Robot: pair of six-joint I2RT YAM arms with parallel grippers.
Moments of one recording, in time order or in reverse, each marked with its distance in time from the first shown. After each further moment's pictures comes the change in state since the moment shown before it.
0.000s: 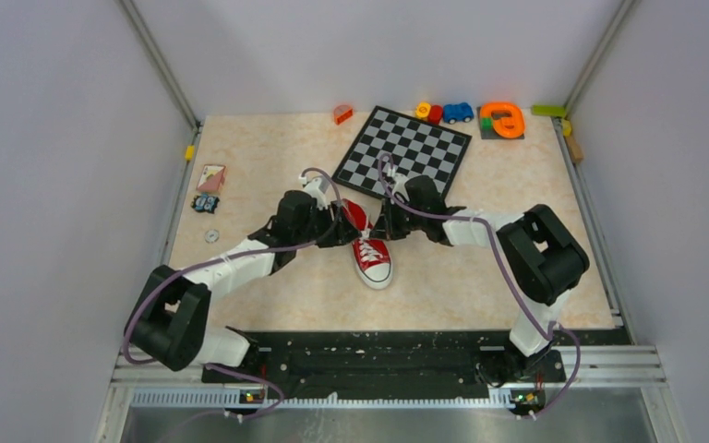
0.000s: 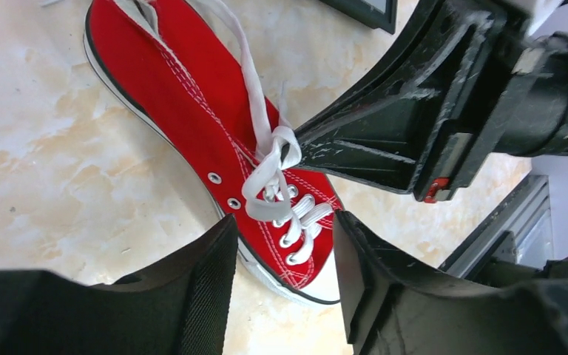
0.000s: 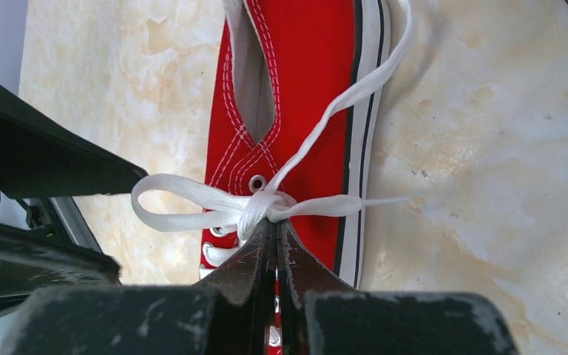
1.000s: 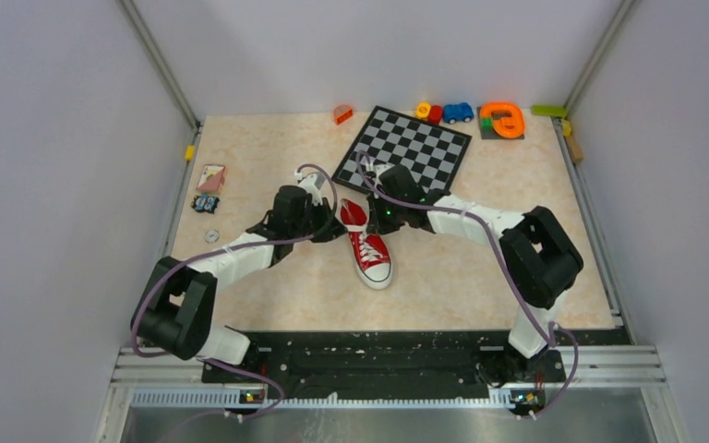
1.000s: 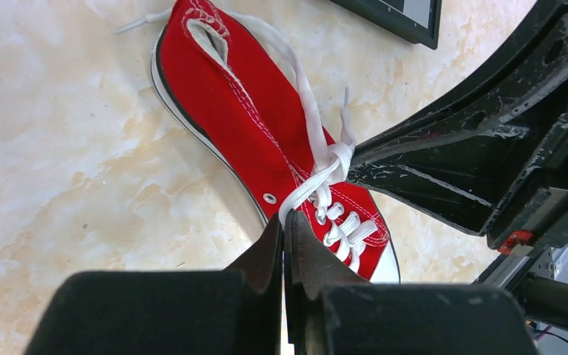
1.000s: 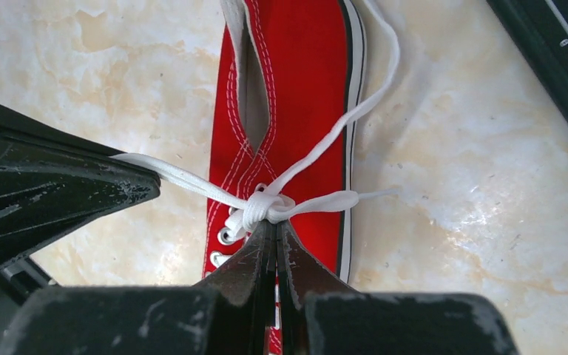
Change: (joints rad) left arm 0.068 0.074 0.025 0.003 0.017 0.086; right arm 0.098 -0.002 0.229 -0.383 0.251 -0.100
